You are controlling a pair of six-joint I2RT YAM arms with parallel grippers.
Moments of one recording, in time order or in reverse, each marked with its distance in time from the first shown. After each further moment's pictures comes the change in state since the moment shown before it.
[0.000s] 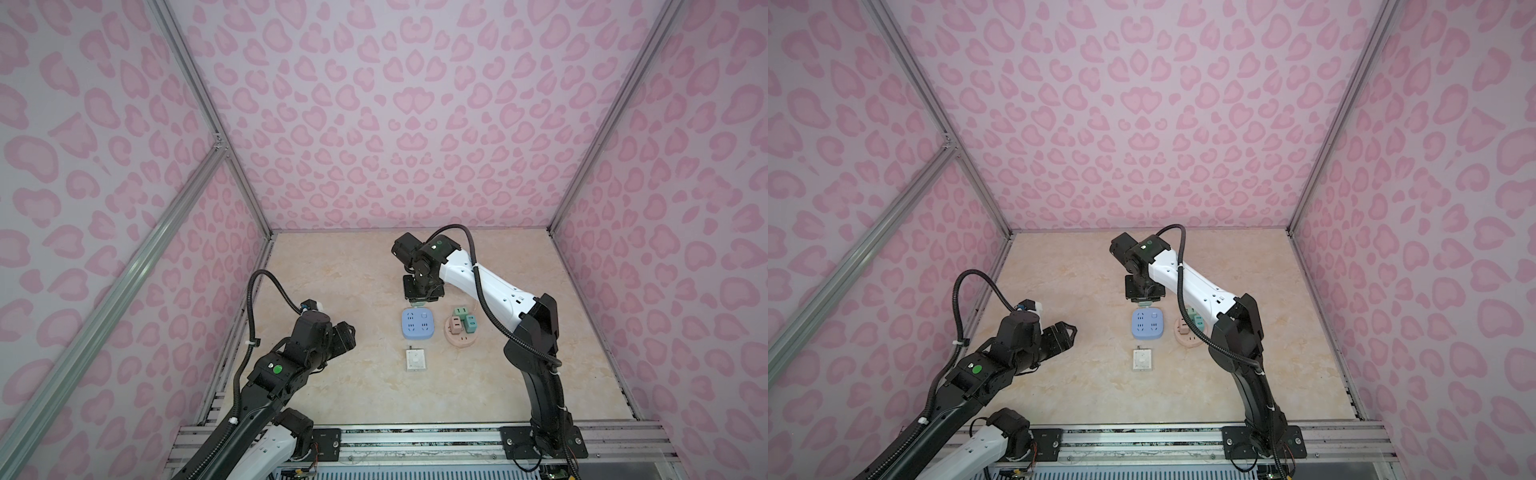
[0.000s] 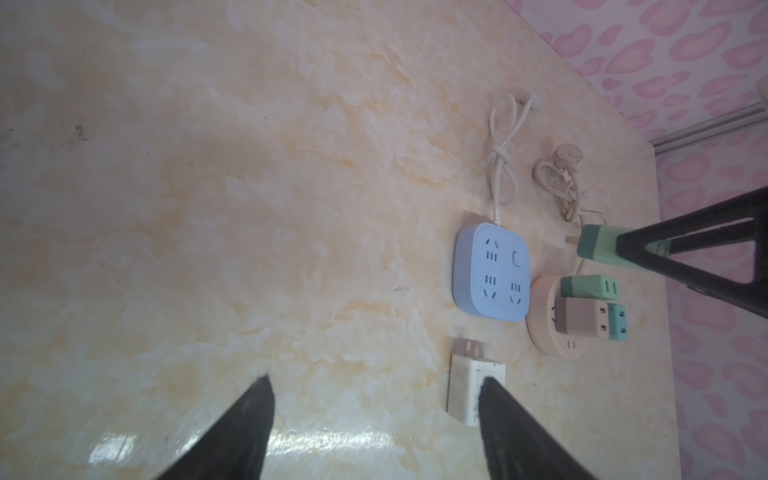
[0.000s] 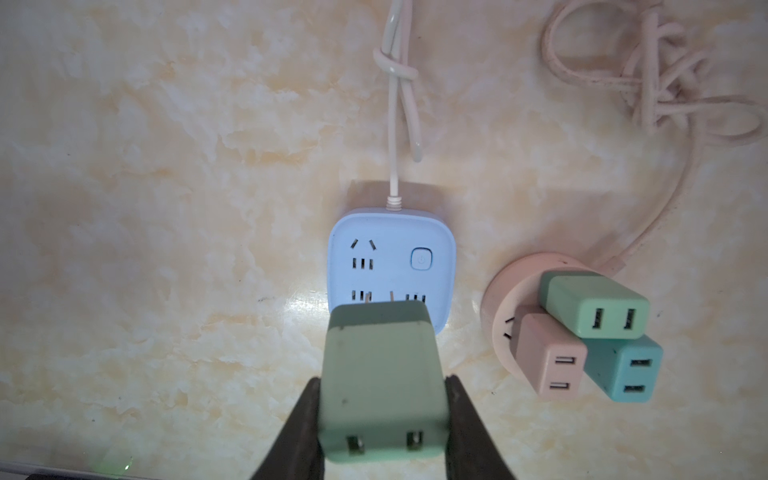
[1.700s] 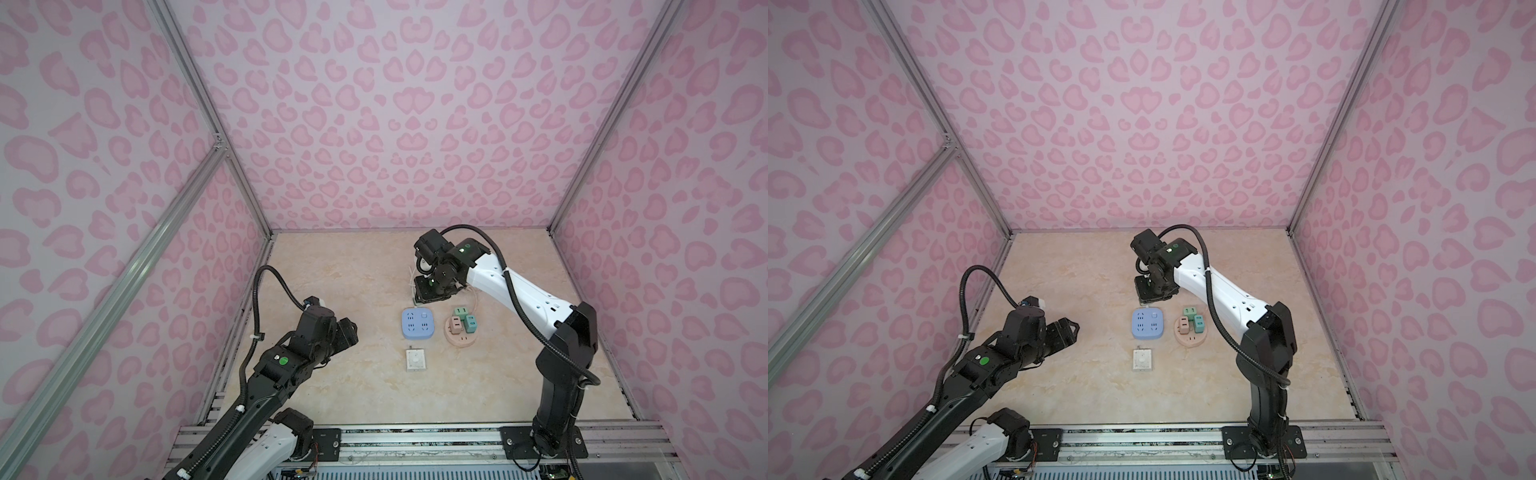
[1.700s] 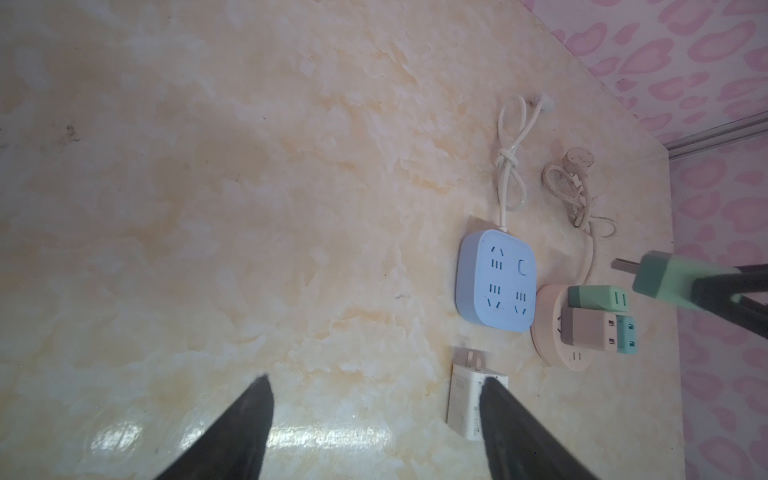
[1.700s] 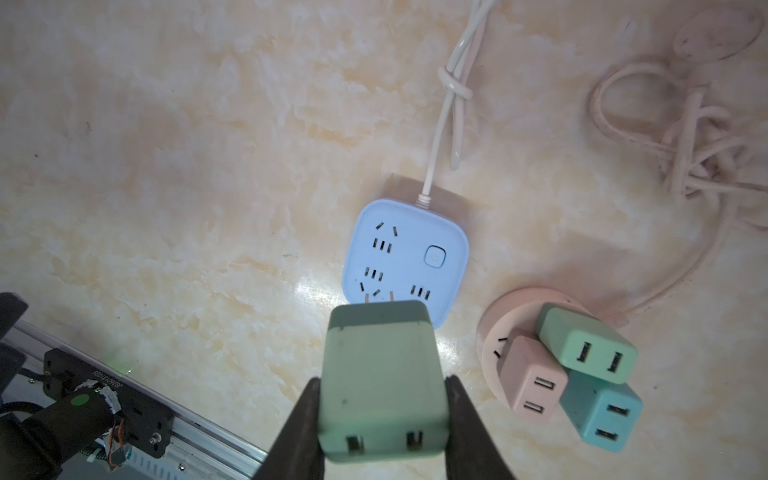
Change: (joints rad) left arm 0.001 0.066 0.012 0.034 0.000 -0.019; right arm -0.079 -0.170 -0.237 0.151 -0.176 -0.291
